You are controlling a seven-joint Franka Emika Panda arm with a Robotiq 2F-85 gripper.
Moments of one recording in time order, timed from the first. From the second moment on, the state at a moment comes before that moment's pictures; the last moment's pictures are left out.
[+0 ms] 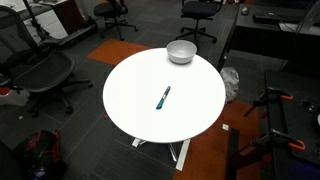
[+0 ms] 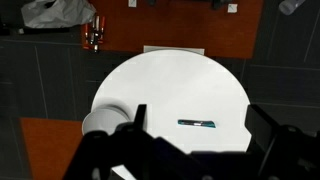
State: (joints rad) arm 0.02 -0.61 0.00 -2.29 -0.07 1.69 -0.02
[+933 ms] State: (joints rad) arm 0.02 -0.60 0.00 -2.31 -0.04 1.71 -0.02
